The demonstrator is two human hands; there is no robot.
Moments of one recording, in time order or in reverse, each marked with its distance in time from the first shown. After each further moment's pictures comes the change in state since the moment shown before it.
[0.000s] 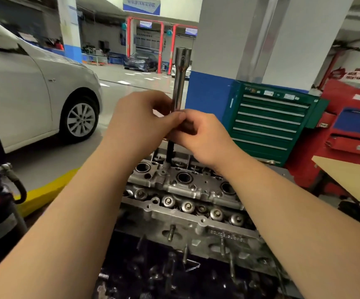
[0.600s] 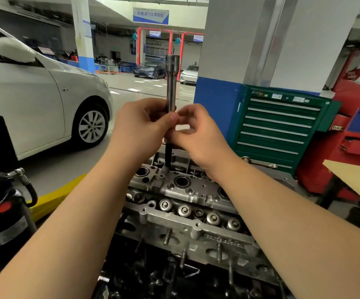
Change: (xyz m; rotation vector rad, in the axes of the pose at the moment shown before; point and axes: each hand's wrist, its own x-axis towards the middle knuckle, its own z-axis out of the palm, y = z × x) left_hand -0.001 -0.003 0.014 -0.258 0.053 -0.087; right_hand 0.001 0.008 0.009 0.253 0.079 0.104
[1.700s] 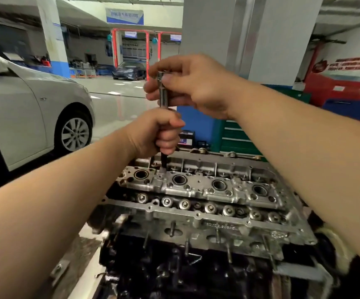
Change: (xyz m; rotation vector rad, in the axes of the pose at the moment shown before) left_hand 0.043 -0.002 0.010 -0.627 -0.835 -0.342; right_hand 0.039 -0.116 -0.034 -0.046 -0.279 -0.010
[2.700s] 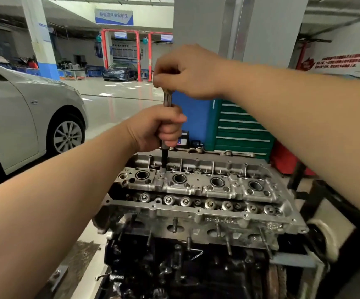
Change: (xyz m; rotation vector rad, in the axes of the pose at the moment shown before) left_hand 0.006 0.012 -0.005 -0.004 -0.152 0.029; right_hand 0.006 -0.048 0.001 -1.138 0.044 -0.100
